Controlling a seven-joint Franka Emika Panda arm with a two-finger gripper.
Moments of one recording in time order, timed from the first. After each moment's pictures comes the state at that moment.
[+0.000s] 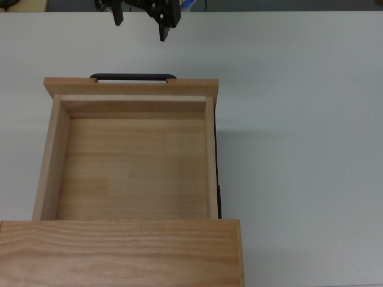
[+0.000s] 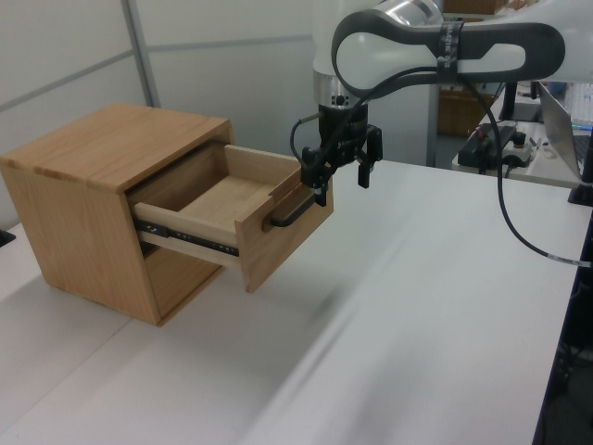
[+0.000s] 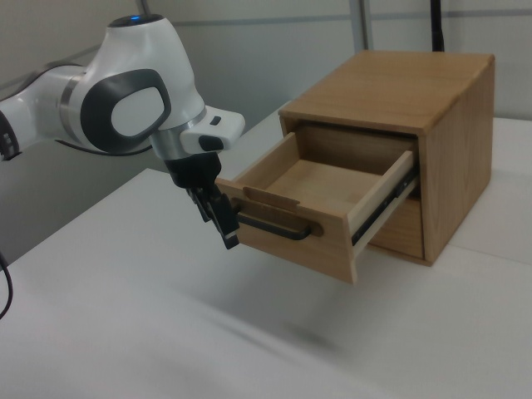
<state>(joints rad) -0.01 -0.03 0.03 -1.67 -0.01 1.70 0.35</state>
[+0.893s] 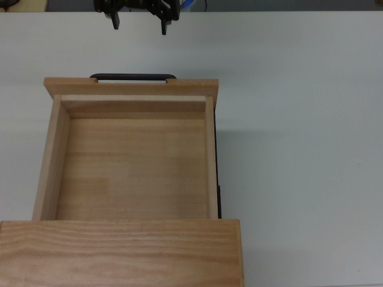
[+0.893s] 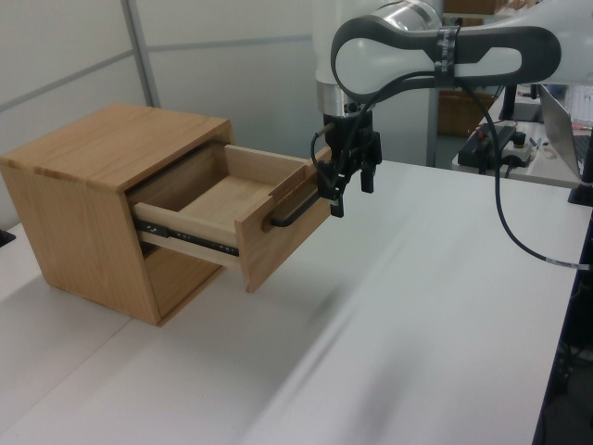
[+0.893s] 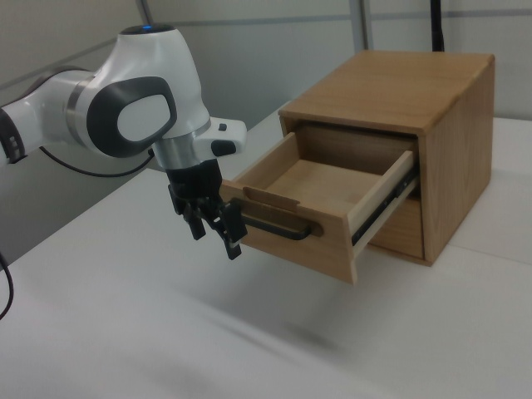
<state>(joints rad) -0.01 -0.02 0.03 -1.68 -0.01 1.64 0.09</state>
